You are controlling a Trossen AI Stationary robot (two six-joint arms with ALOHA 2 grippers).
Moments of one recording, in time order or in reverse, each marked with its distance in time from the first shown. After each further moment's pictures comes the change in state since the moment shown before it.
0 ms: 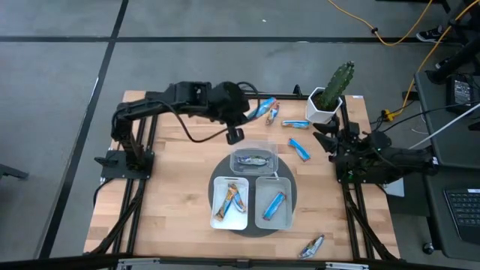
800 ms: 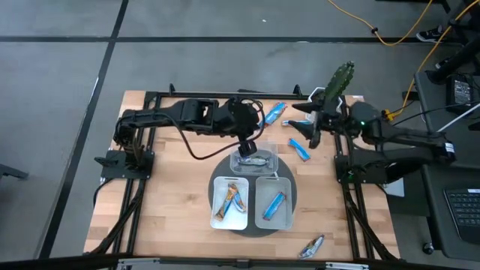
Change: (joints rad) left arm -0.138 0.045 0.000 0.155 -0.180 -0.091; right arm -0.110 0.686 0.649 -0.277 -0.156 -0.190
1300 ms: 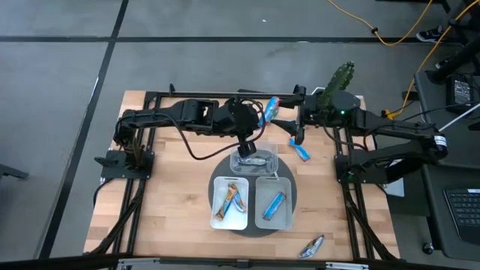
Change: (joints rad) left arm 0.000 0.000 0.000 -0.005 -0.009 0.024; right arm -0.036 0.252 0.194 0.004 -0.158 -0.049
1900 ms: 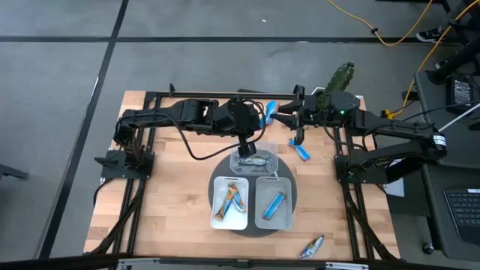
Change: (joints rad) left arm 0.002 0.000 0.000 0.029 0.024 0.047; right arm 0.001 0.010 -0.001 0.040 -0.030 -0.004
